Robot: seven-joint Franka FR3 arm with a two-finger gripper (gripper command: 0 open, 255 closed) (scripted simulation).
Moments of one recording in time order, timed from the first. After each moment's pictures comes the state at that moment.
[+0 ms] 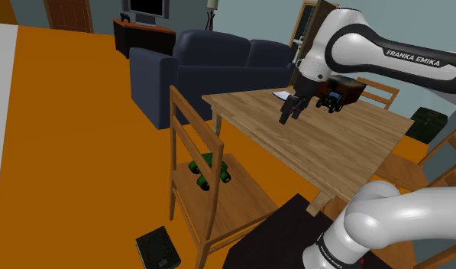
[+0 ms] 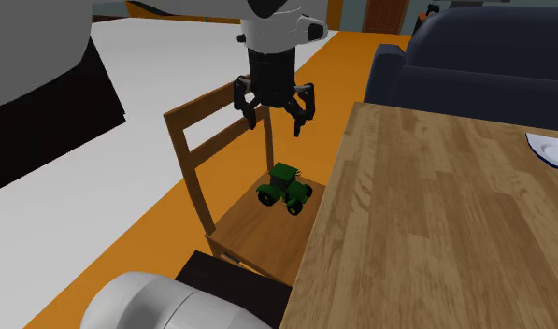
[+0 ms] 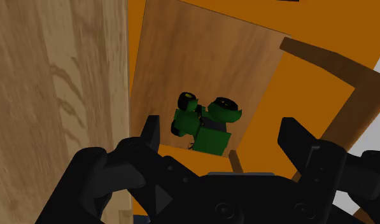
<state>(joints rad) 0.02 -0.75 -0.01 -2.33 0.01 1.68 -0.07</state>
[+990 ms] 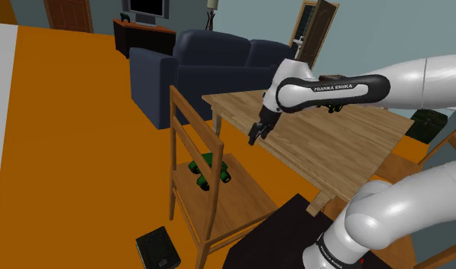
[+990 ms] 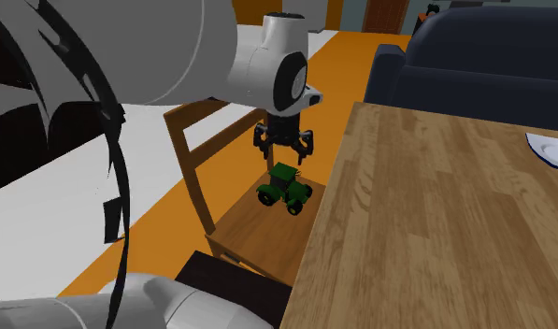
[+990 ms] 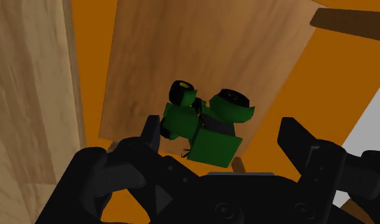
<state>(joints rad) 0.04 -0.45 -0.02 -2.49 0.03 2.14 -0.11</state>
